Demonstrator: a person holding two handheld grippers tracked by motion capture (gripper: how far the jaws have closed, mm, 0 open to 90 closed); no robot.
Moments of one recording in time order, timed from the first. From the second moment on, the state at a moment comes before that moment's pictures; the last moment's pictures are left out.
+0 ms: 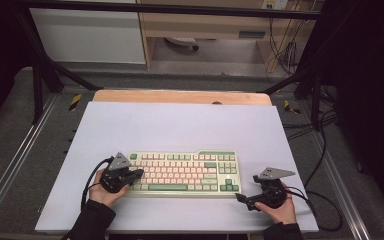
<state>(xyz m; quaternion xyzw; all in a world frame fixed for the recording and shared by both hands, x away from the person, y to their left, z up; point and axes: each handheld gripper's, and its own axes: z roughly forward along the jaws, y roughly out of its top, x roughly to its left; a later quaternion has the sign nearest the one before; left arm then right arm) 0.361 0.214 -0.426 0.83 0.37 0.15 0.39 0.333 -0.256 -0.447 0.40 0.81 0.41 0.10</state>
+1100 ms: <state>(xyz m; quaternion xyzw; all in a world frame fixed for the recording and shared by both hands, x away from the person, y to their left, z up) 0.353 0.226 -0.420 0.82 0.37 0.15 0.41 0.340 -0.190 -0.414 0.32 0.83 0.45 0.09</state>
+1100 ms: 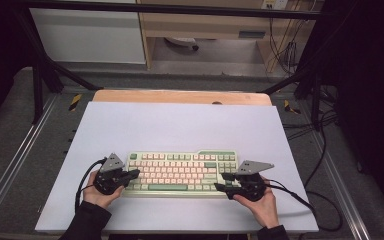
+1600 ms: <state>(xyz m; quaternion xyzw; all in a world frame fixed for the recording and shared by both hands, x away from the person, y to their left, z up) 0.353 0.226 -0.420 0.82 0.37 0.15 0.41 0.352 -0.155 -0.406 0.32 0.83 0.45 0.09</state>
